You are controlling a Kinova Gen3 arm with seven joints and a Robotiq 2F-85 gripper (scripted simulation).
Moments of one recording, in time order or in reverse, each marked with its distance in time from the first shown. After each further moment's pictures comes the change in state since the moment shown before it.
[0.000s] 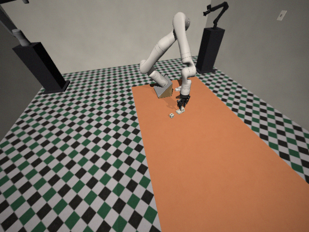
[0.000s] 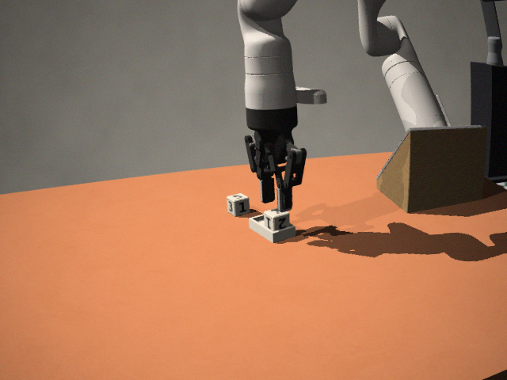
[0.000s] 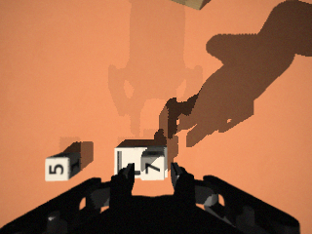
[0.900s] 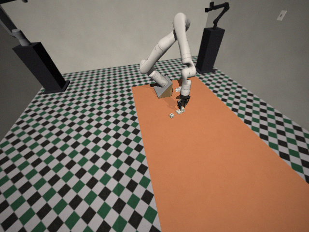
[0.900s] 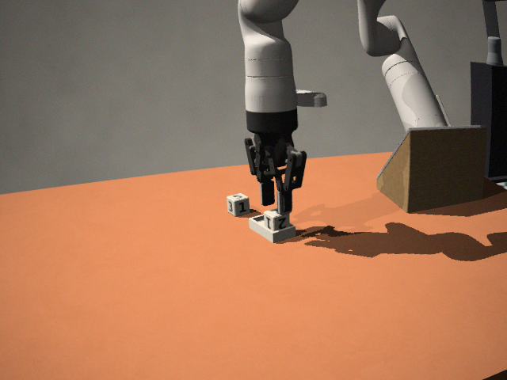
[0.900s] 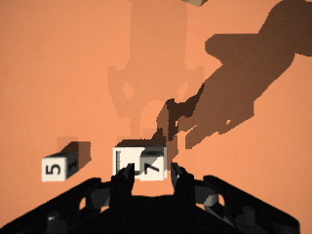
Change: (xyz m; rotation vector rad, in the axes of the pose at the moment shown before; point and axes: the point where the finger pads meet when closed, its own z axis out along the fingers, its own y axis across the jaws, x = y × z) arm -0.001 0.001 0.004 -0.001 -0.004 -0.002
